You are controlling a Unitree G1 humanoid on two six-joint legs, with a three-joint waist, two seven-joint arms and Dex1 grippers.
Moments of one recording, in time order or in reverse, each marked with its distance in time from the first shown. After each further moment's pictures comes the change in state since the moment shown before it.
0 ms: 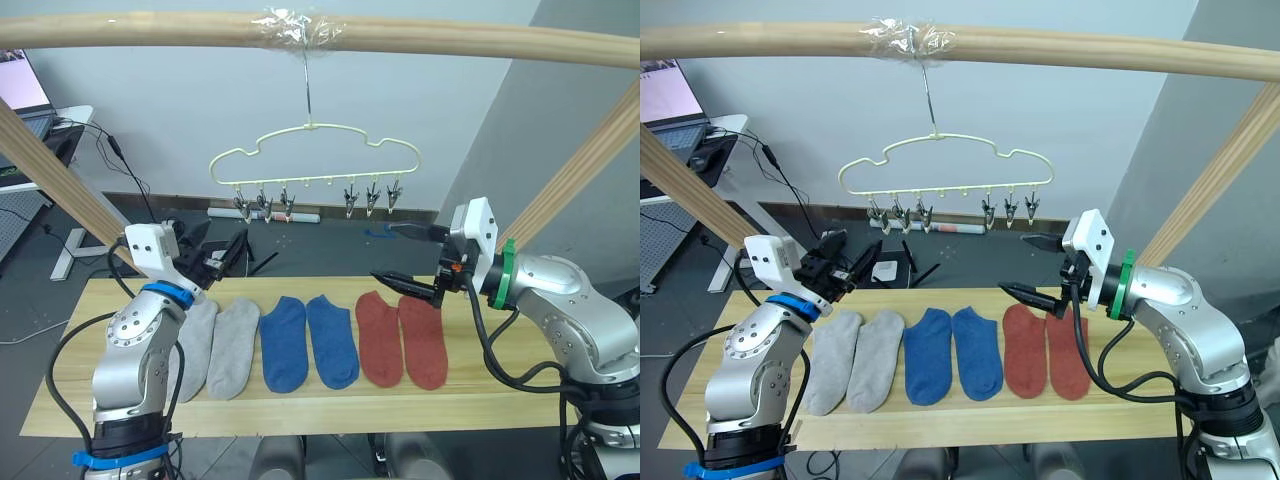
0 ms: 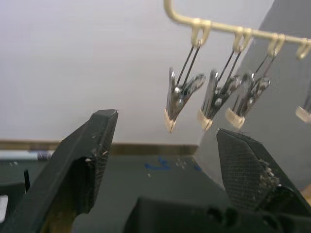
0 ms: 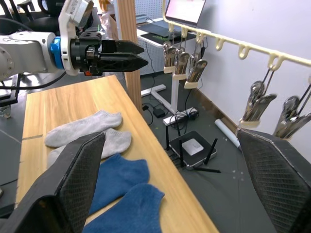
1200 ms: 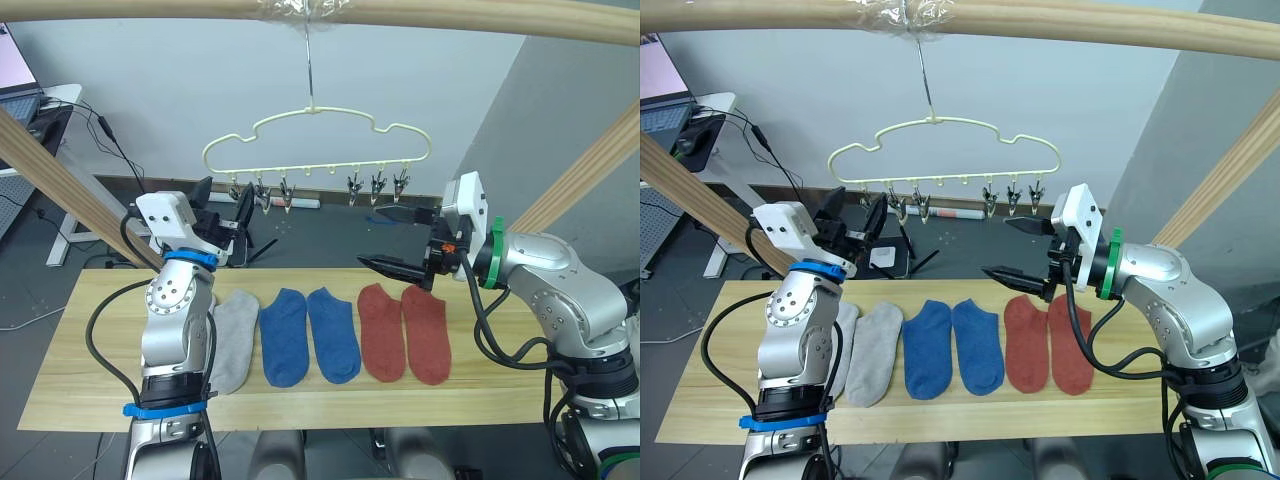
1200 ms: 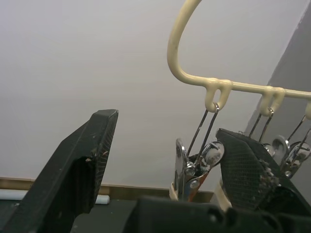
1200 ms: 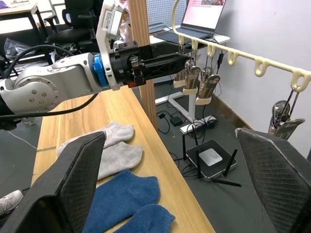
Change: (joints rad) left arm -0.189 -0.101 -0.042 0.156 0.060 -0.167 0.125; right arm -0.109 0.026 0.011 0.024 0.050 0.053 0.020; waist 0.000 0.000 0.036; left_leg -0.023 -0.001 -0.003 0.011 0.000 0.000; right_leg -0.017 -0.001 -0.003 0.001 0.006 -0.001
